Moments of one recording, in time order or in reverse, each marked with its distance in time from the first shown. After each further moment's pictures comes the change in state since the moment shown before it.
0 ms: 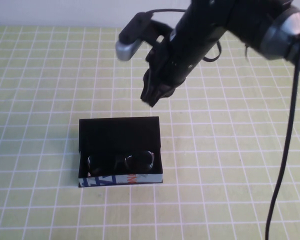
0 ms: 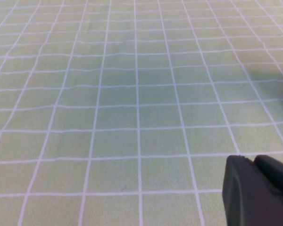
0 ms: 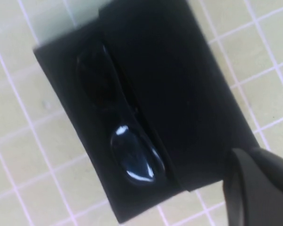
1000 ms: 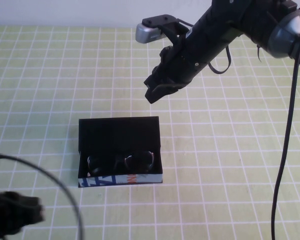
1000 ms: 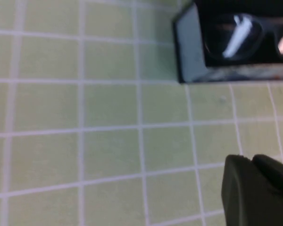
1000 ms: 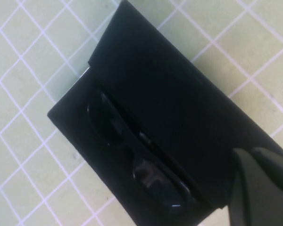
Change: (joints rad) right arm -0.115 0.071 0.000 0.217 0.000 0.175; left arm -0.237 0.812 -0.449 -0.311 0.202 -0.050
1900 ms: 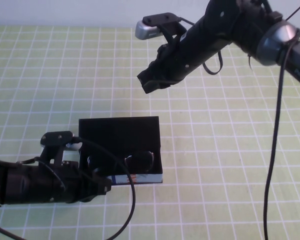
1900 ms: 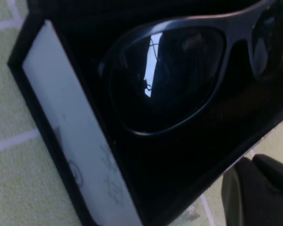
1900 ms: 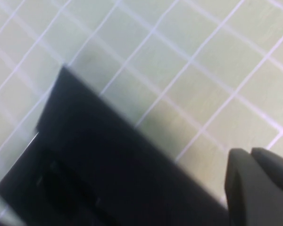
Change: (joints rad) right arm 0.000 0.058 -0.002 -0.023 -0.201 0.063; left arm -0.039 0.841 -0.122 -1.342 -0.007 1.562
